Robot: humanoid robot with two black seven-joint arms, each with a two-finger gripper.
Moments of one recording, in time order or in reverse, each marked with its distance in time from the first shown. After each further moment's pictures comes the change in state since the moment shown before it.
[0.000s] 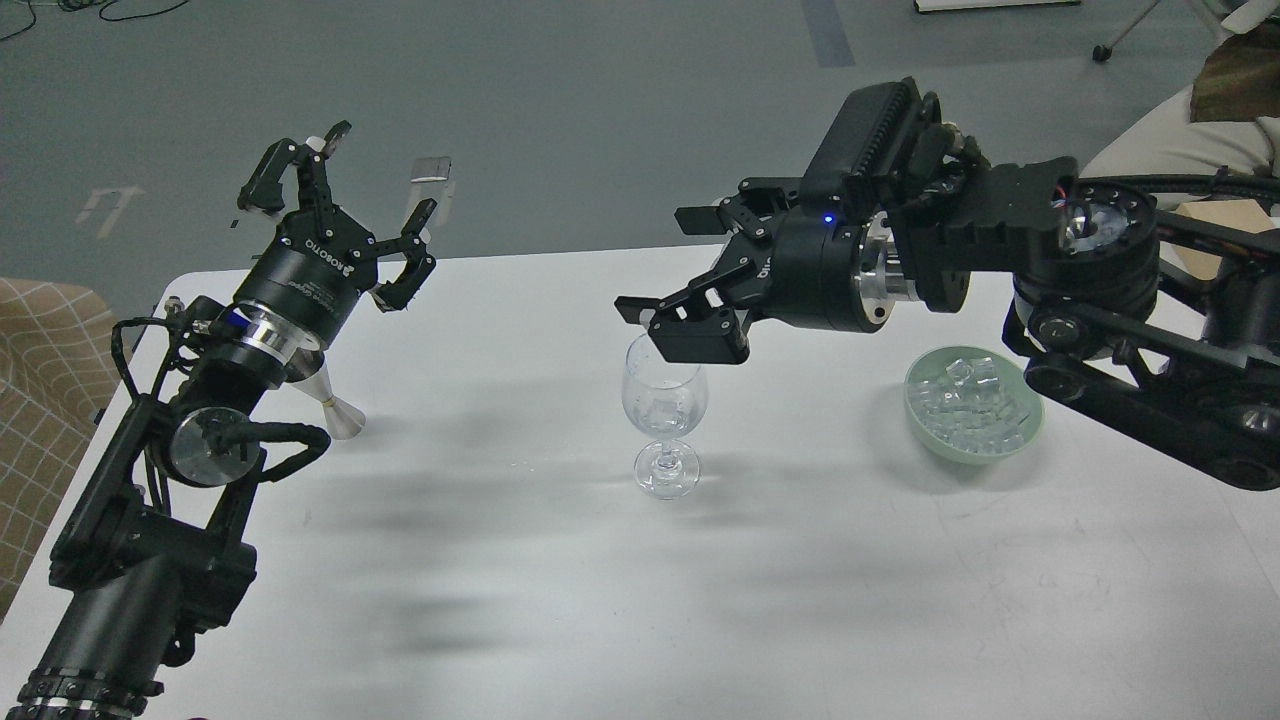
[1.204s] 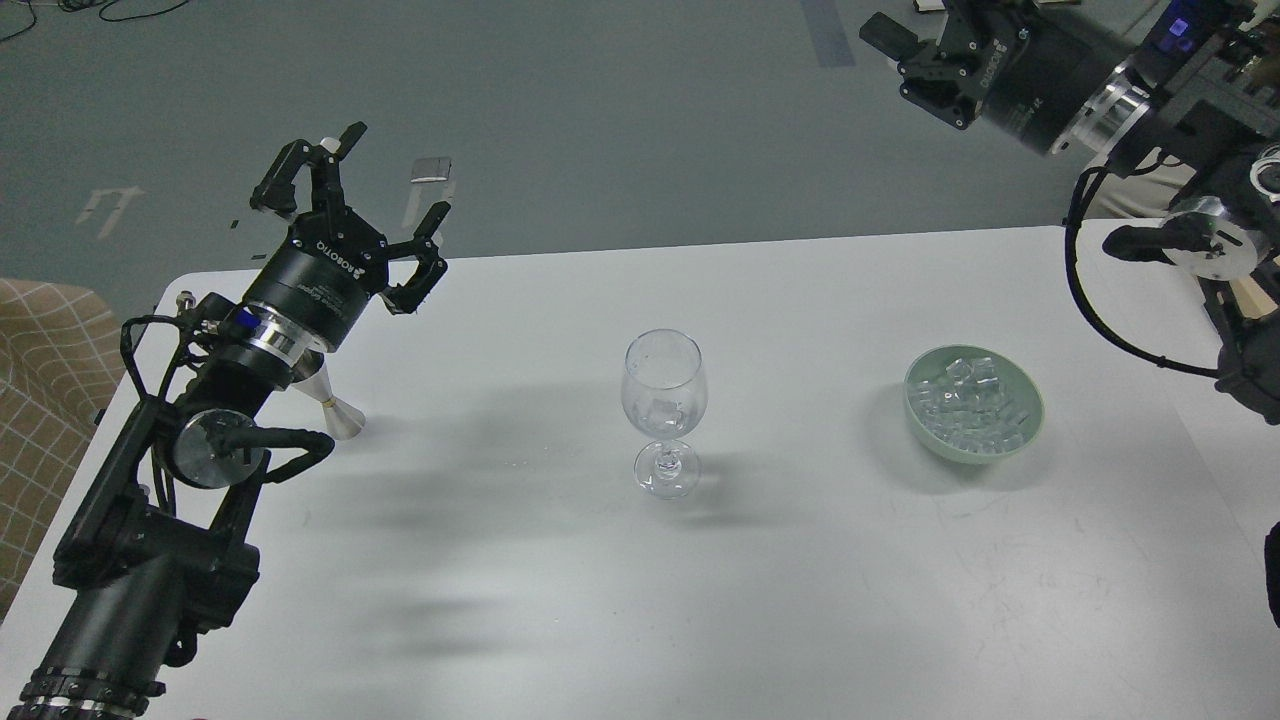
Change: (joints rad) left arm 0.000 0.000 0.012 0.000 0.000 -0.046 0.002; right arm -0.245 0.141 0.611 -0.521 1.053 0.000 -0.004
